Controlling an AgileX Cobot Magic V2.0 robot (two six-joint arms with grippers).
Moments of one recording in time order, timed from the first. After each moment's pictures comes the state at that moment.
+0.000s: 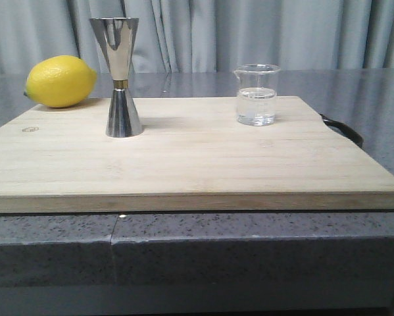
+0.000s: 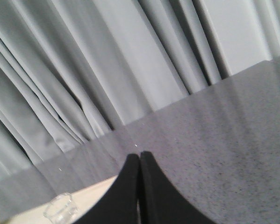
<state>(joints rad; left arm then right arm) -0.03 0.08 -0.31 -0.26 0.13 -0.23 0.02 0.12 -0.38 -0.05 0.27 0.47</state>
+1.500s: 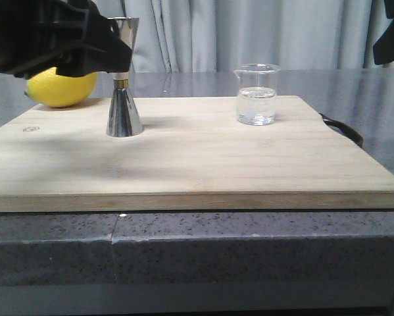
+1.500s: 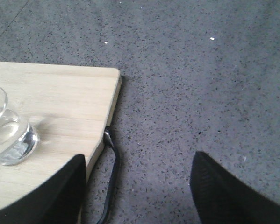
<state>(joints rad) -0.72 1.29 -0.64 -0.42 -0.26 0.29 0.21 1.11 -0.66 -0.06 0.11 0.12</state>
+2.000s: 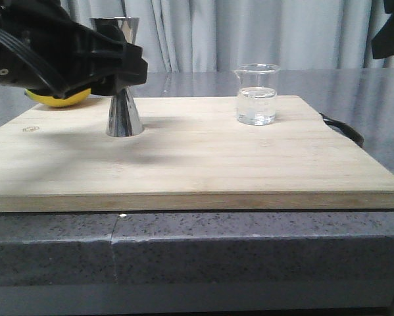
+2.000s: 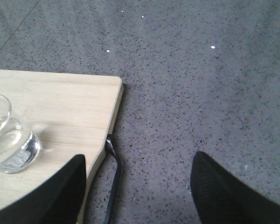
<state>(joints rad) -0.73 1.46 -0.64 -0.37 -0.48 0.17 0.21 1.11 -0.66 -0.06 0.08 0.12</state>
